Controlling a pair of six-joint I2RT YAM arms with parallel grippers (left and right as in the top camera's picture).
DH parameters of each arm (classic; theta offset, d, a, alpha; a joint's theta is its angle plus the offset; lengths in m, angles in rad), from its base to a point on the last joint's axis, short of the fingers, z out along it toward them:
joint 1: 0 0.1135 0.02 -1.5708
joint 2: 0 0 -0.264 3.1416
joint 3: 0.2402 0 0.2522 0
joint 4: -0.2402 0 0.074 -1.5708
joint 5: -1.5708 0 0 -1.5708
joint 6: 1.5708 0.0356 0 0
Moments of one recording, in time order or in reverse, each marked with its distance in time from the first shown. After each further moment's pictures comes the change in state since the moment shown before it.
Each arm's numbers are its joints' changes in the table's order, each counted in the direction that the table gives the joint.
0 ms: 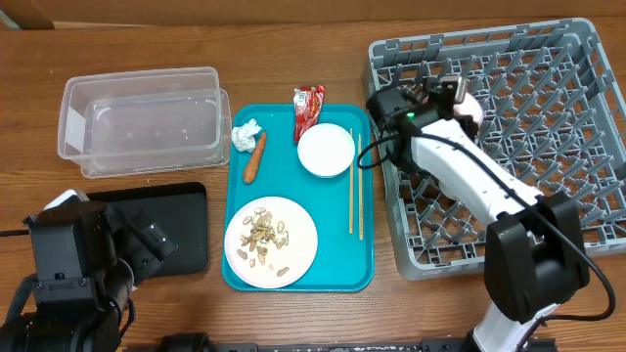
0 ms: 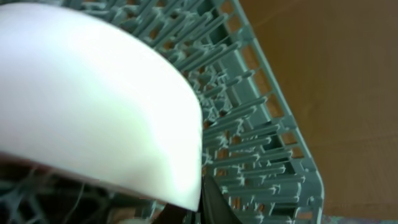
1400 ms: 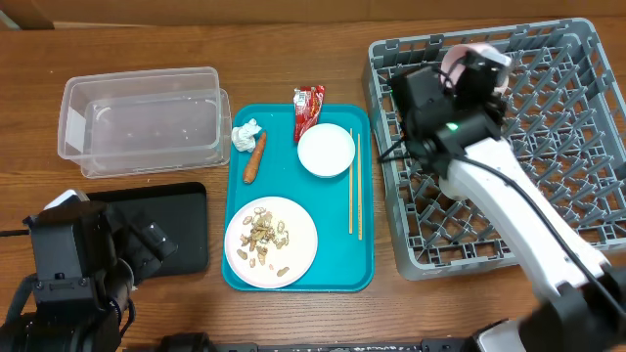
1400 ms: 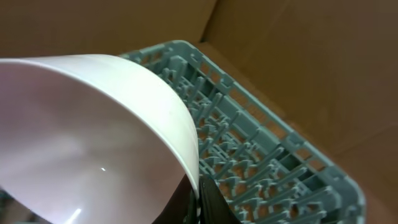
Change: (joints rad) left arm 0.000 0.000 0.000 0.000 0.000 0.000; right arm -0.011 -0.210 0.012 0.162 -0.060 0.067
